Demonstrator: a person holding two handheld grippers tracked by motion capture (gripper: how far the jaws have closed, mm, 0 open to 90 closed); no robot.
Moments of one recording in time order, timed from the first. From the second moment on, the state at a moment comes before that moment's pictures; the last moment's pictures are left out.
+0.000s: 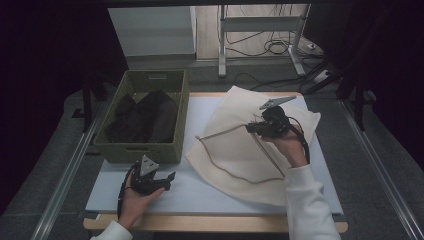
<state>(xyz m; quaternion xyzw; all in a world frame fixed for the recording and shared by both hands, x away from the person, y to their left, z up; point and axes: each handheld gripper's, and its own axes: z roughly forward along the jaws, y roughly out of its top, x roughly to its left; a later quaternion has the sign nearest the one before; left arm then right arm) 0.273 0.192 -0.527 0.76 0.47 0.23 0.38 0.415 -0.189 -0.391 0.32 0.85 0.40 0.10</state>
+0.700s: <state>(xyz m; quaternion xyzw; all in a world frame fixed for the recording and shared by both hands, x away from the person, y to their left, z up) 0.262 0.190 -0.493 0.75 0.46 0.22 0.41 0.413 -0.191 -0.394 0.33 0.85 0.39 0.10</state>
